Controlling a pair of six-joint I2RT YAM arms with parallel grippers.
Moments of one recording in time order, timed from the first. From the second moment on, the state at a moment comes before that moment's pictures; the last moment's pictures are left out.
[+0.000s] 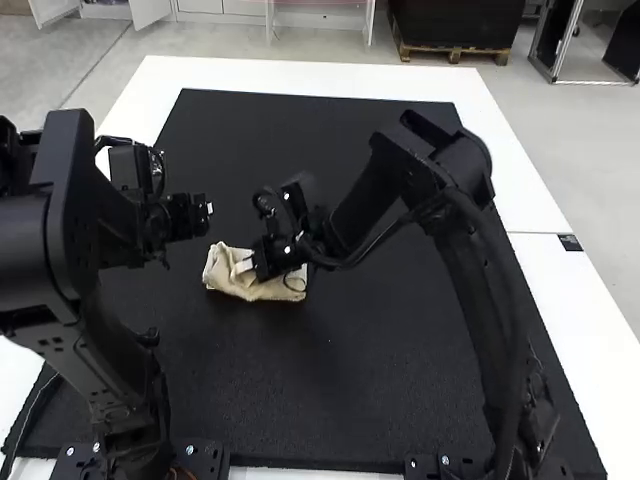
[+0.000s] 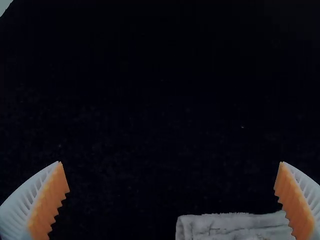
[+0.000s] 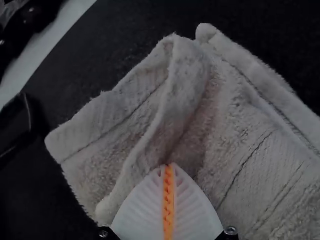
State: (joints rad) left arm 0.28 1.32 0.41 0.36 0.29 -0.07; right arm 0.86 2.29 1.22 0.51 -0.60 0.34
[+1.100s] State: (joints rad) left arm 0.22 1.21 0.79 0.09 0.31 -0.13; right arm 0.56 1.71 1.19 0.39 -0.64 0.48
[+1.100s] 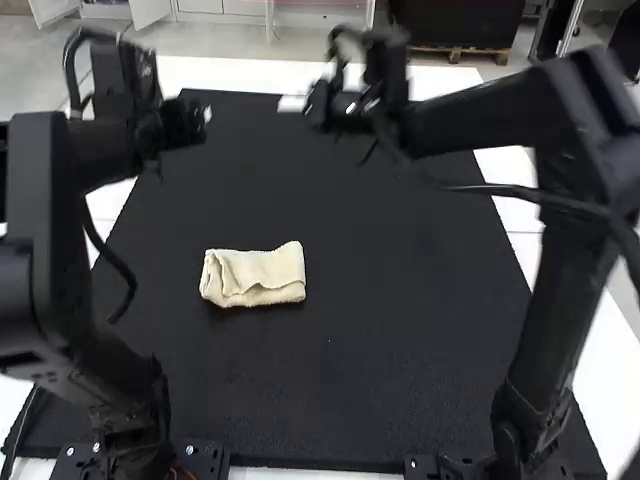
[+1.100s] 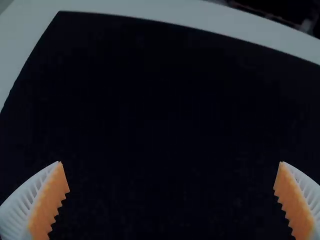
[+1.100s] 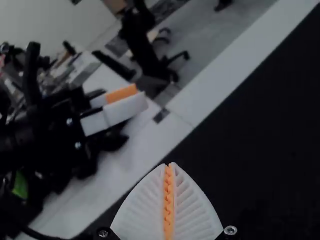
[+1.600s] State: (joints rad) left arm 0.20 0.95 0.97 0.04 0.34 -0.20; right arm 0.15 1.04 1.11 0.40 -0.61 0.61
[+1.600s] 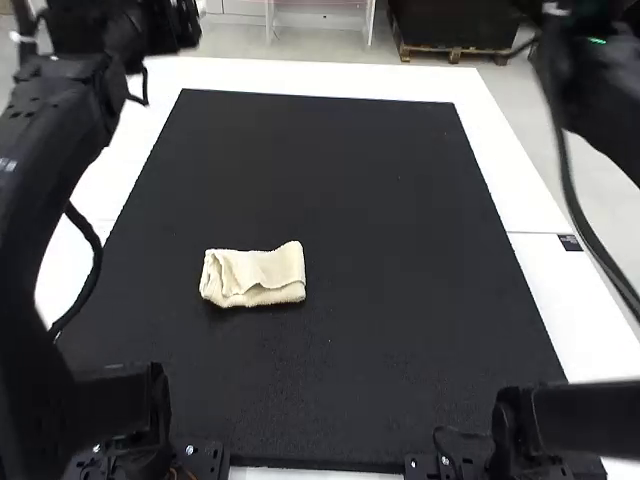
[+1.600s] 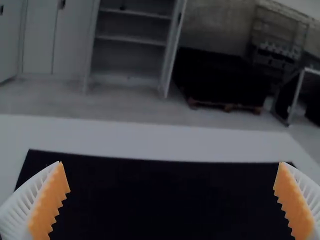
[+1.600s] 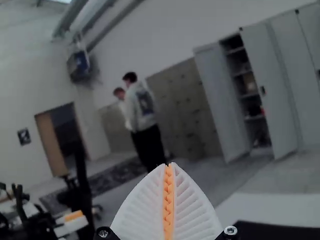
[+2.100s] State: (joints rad) left arm 0.21 0.54 0.79 0.19 0.37 -0.27; right arm -0.07 0.50 0.74 0.54 -0.70 0.80
